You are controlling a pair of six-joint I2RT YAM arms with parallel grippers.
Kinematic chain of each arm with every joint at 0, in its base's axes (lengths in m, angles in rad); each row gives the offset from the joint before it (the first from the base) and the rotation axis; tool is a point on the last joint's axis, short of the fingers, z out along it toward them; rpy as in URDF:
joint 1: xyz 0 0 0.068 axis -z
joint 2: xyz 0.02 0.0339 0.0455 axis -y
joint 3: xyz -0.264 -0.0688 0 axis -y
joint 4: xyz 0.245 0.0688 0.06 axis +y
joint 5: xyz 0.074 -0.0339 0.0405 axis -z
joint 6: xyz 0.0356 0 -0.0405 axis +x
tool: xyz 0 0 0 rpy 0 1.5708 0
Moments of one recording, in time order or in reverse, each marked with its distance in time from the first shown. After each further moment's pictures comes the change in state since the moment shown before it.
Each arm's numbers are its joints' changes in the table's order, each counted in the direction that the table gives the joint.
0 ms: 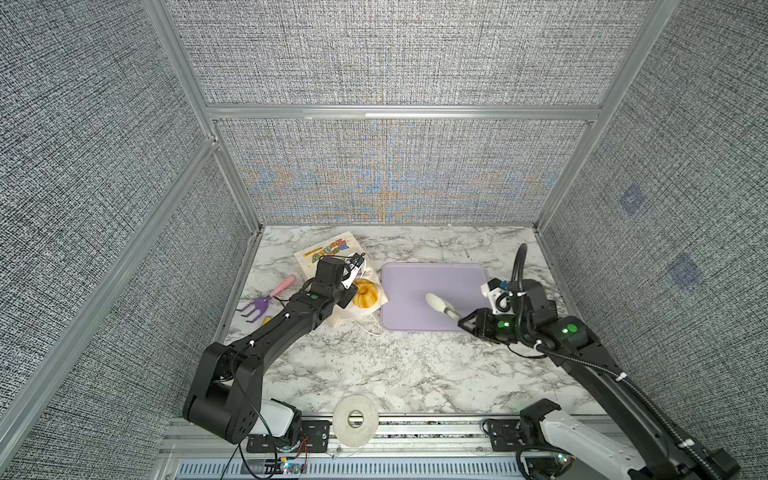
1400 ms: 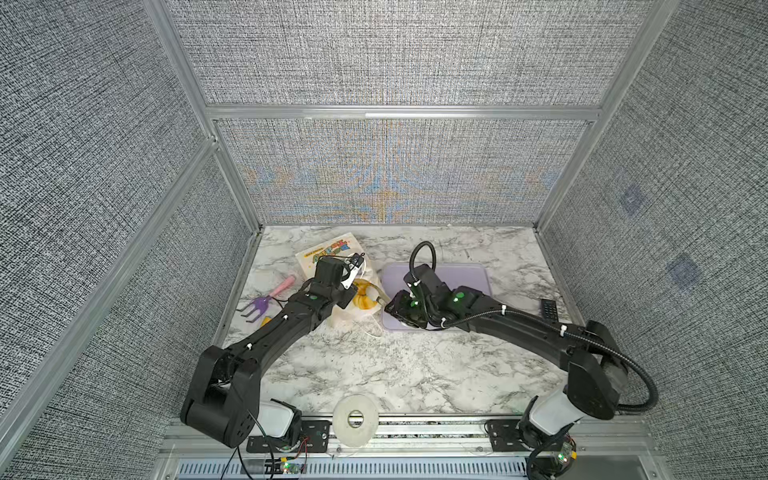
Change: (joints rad) left arm 0.002 0.020 0.000 0.018 0.008 -0.006; right arm -0.388 -0.688 0.393 -0.296 0.278 0.431
